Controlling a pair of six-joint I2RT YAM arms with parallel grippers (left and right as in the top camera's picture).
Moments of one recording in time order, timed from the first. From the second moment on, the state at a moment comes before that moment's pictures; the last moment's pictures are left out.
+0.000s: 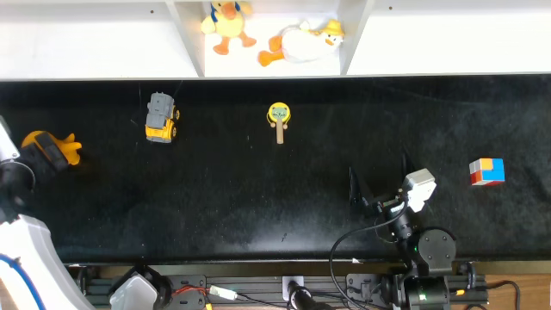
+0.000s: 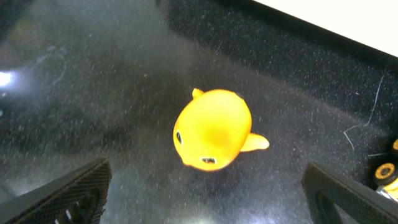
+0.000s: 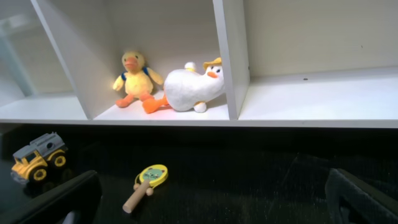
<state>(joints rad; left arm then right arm) 0.75 1.14 0.96 -0.61 0.10 0.19 0.07 0.01 0.02 0.01 -0.29 0.20</state>
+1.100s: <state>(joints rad) 1.02 1.22 0.76 -0.41 0.57 0.61 0.07 0.01 0.02 0.01 -0.29 0.20</state>
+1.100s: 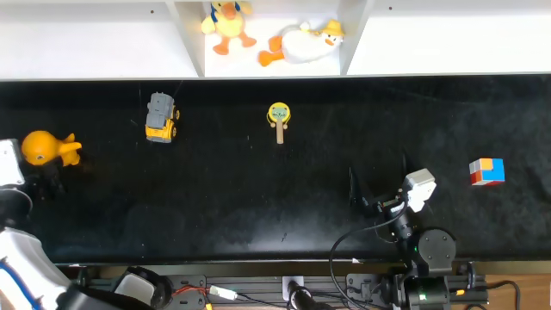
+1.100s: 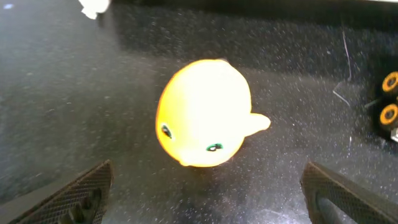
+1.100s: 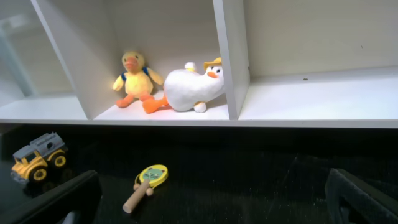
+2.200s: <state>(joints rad) 1.02 1.42 0.75 -0.06 0.78 0.47 0.07 0.01 0.02 0.01 -0.29 0.20</state>
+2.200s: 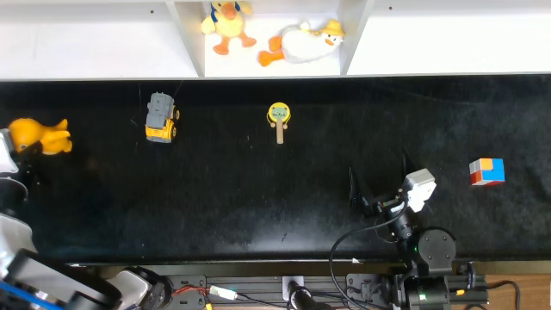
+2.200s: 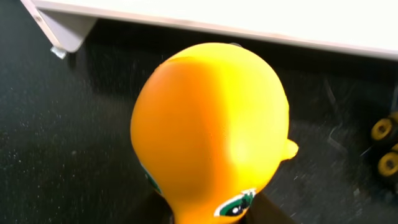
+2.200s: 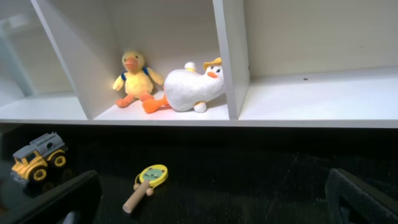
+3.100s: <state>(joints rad) 0.54 1.44 1.00 -0.04 0.20 0.12 0.07 0.01 0.02 0.01 -0.29 0.20</state>
